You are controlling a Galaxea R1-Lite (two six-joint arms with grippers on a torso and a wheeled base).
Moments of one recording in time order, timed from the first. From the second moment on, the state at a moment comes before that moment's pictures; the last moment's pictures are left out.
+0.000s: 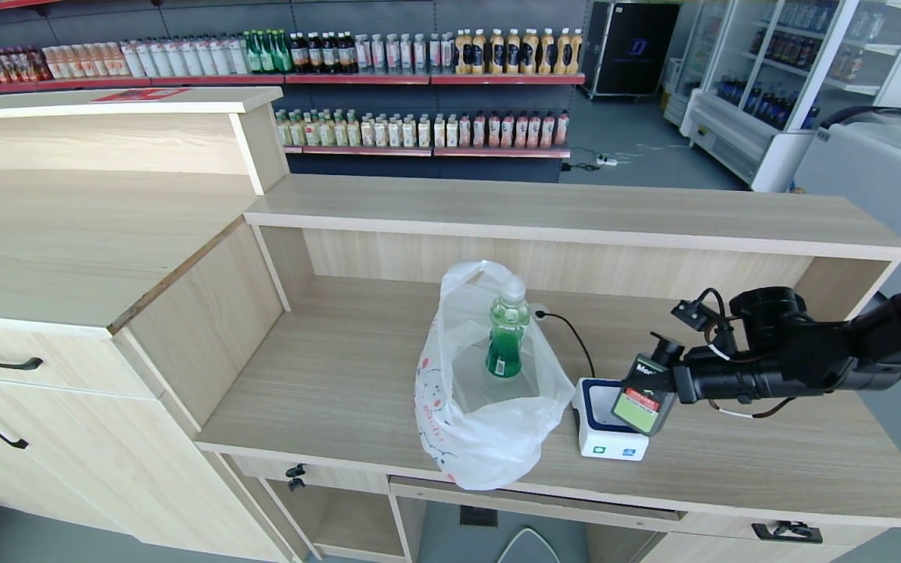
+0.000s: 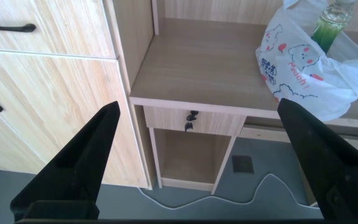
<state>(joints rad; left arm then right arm) 0.00 0.00 0.00 0.00 -0.02 -0.01 -0.05 2.17 -1.10 -0.22 0.83 -0.27</state>
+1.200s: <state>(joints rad) 0.00 0.00 0.00 0.00 -0.02 -0.01 -0.04 1.46 -0.62 -0.55 0.33 -0.47</state>
